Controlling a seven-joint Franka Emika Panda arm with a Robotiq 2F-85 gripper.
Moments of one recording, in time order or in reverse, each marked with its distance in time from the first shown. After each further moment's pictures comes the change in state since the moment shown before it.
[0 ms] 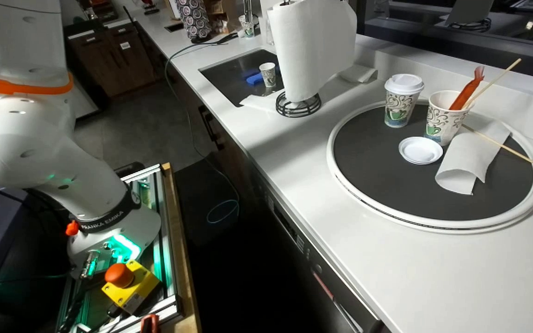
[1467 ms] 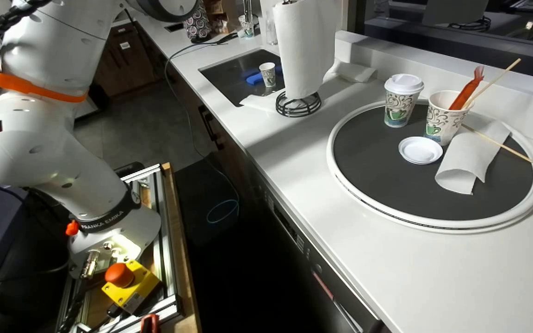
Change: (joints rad) arm 0.080 0.305 0.098 0.482 -0.023 -0.221 -0.222
